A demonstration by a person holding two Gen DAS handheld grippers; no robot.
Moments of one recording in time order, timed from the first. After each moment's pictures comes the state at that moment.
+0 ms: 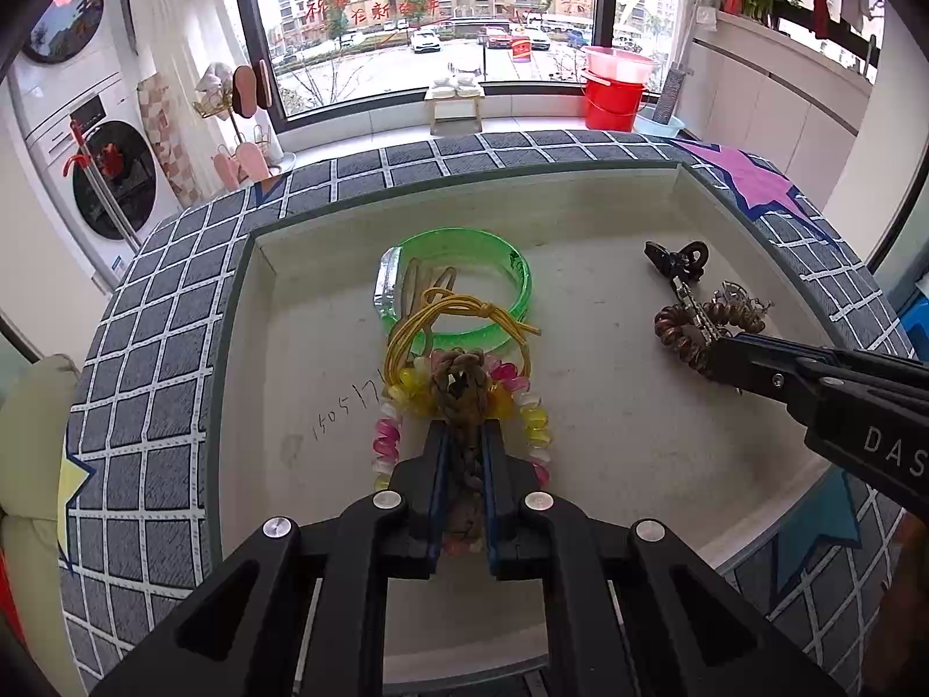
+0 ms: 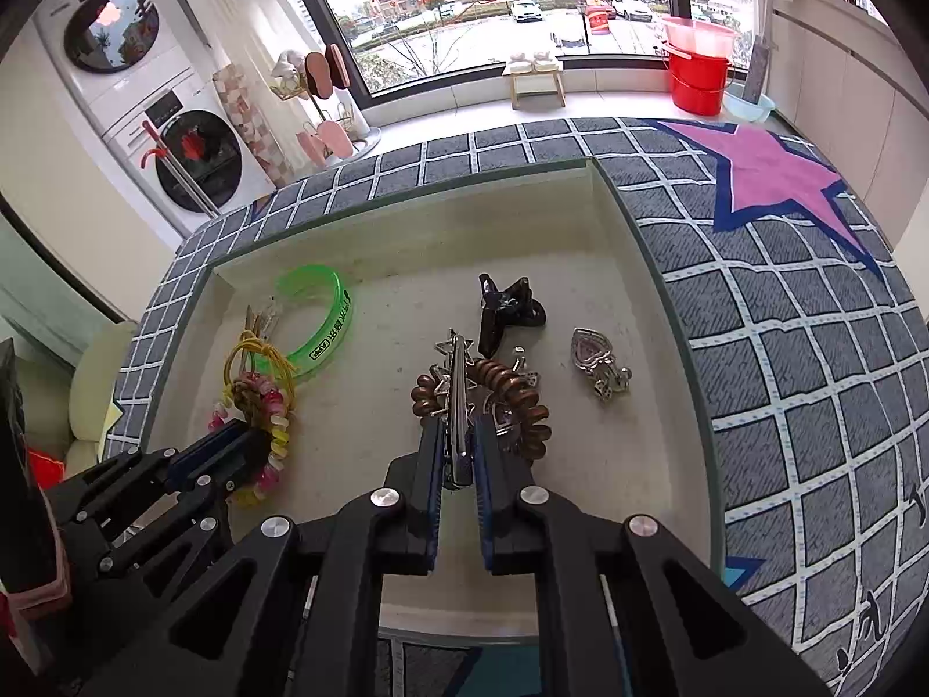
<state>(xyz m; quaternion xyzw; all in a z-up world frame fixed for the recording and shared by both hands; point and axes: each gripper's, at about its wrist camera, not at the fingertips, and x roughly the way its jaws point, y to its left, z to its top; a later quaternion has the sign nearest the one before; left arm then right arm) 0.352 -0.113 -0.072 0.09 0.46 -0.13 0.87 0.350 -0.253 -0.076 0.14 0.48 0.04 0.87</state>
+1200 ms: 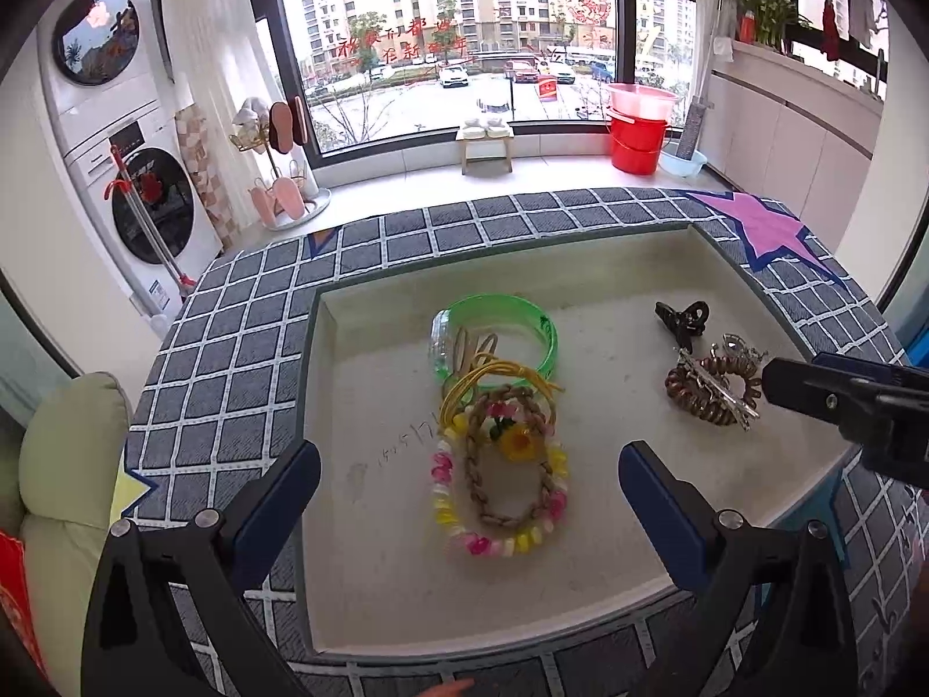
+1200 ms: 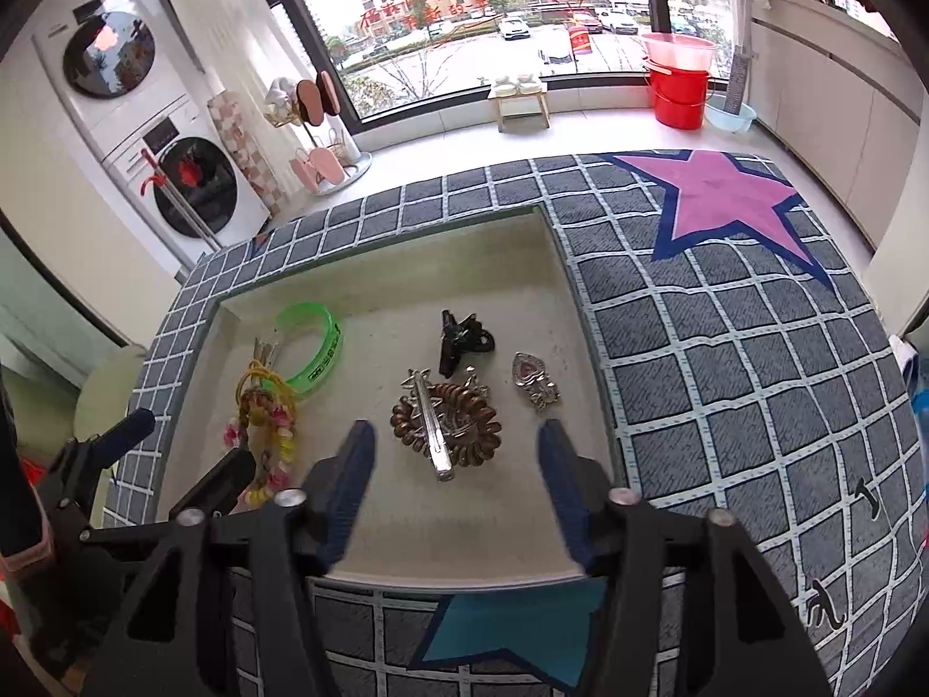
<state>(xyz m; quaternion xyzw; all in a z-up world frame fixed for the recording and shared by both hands) 0.339 -0.103 -0.037 0.09 0.41 -0.09 0.90 0.328 -0.277 -0.045 0.14 0.45 0.03 0.88</state>
